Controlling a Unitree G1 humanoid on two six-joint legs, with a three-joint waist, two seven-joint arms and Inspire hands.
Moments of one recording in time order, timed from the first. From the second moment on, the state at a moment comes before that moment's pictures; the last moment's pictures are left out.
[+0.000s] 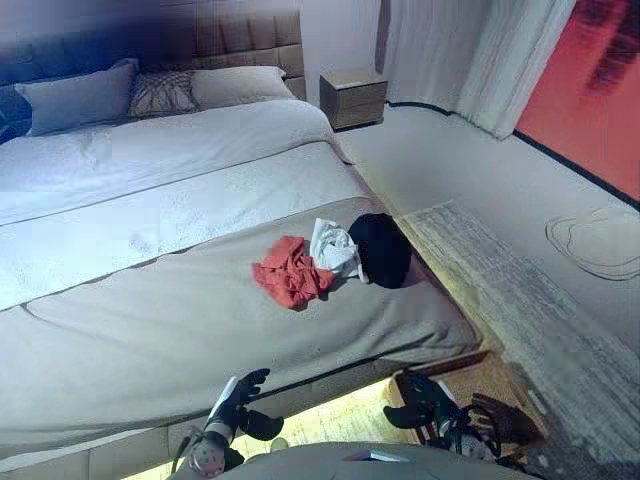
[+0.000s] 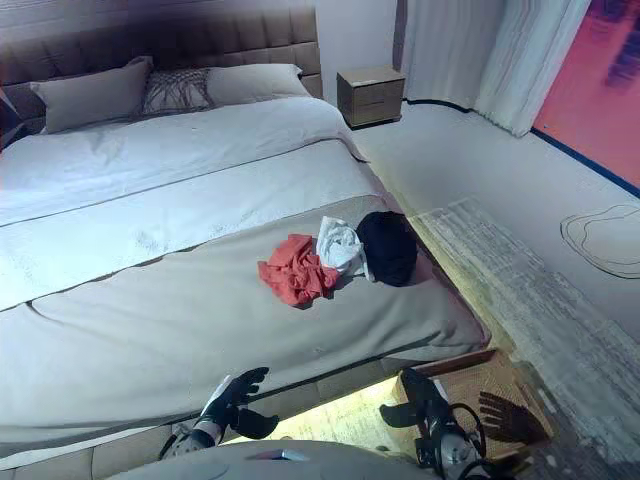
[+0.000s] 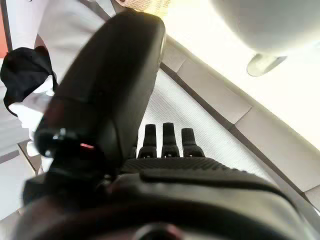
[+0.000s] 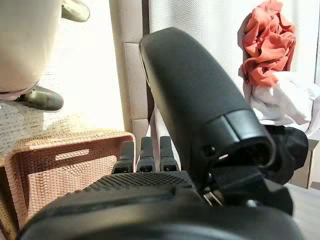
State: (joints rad) left arm 0.04 0.25 -0.41 1.20 0.07 -0.44 0.13; right arm 0.00 -0.22 0.29 1.28 0.14 -0.38 -0.07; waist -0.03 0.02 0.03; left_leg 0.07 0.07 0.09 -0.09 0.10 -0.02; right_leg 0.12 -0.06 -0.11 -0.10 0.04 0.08
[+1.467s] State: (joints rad) left arm -0.04 0.23 -0.36 1.23 -0.02 -0.44 0.15; right arm -0.12 -0.32 0.38 1.26 -0.08 -0.33 -0.27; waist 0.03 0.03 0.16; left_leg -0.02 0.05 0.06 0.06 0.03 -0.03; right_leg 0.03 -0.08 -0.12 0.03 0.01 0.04
